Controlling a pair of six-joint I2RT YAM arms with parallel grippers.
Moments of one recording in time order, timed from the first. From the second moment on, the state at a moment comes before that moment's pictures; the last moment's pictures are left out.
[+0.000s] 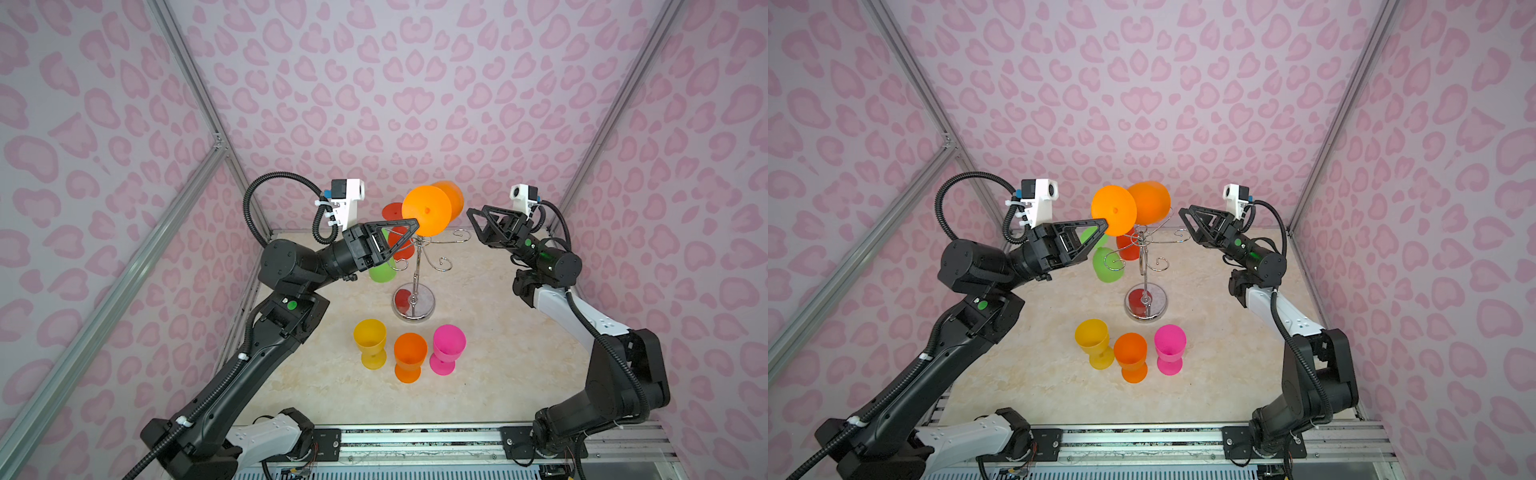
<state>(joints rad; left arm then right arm) -0.59 1.20 1.32 0.49 0.71 -1.31 0.18 1.55 1.08 1.45 -0.84 1.81</state>
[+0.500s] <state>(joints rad) -0.57 1.34 1.28 0.86 0.72 -1.57 0.19 1.57 1.10 1.45 -0.82 1.76</state>
